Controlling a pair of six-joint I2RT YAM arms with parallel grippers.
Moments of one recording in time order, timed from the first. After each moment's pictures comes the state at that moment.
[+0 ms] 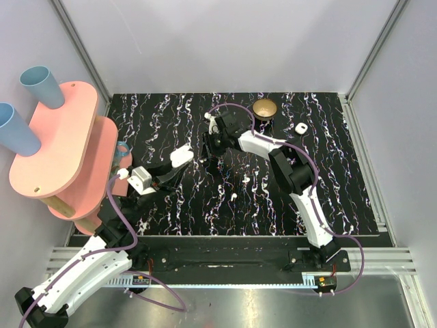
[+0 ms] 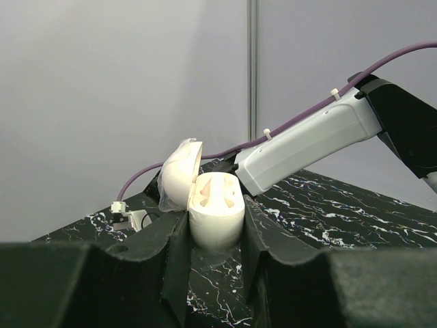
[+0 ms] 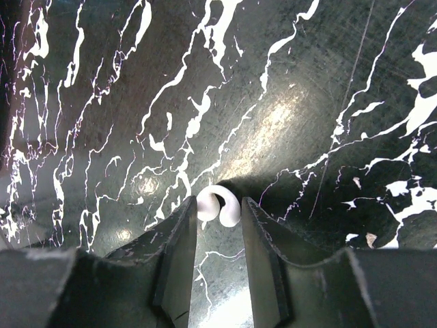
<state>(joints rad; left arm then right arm) -0.69 0.43 0.40 0.44 0.10 0.01 0.63 2.37 1.80 -0.25 -0.45 0.33</state>
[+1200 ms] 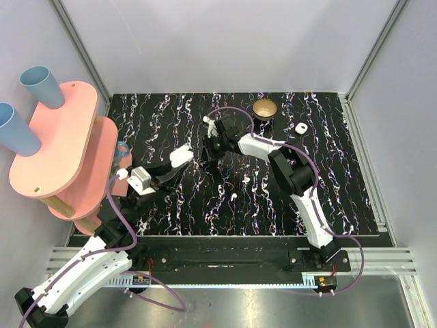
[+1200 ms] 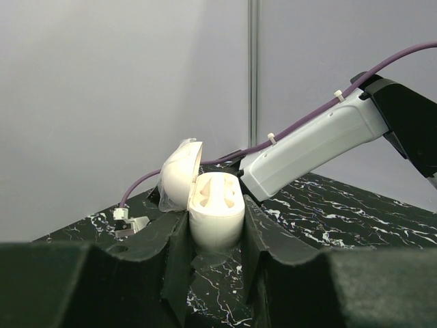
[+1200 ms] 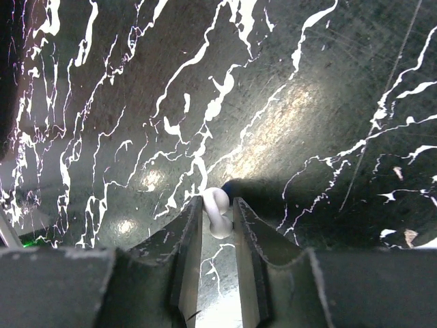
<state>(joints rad) -0.69 0.43 0.40 0.44 0.10 0.01 0.64 2.34 1.73 -0.20 -0.48 0.33</state>
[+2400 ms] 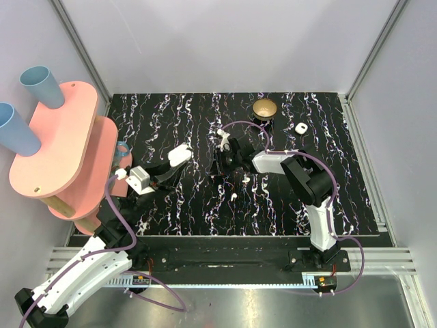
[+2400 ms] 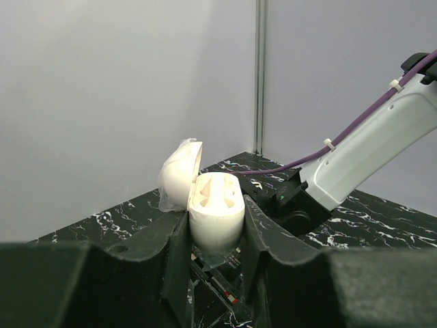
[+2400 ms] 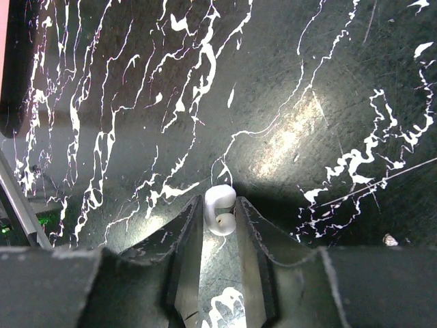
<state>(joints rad) -0.69 0.42 0.40 0.44 0.07 0.01 0.65 2.08 1.22 0.14 -0.45 0.44</state>
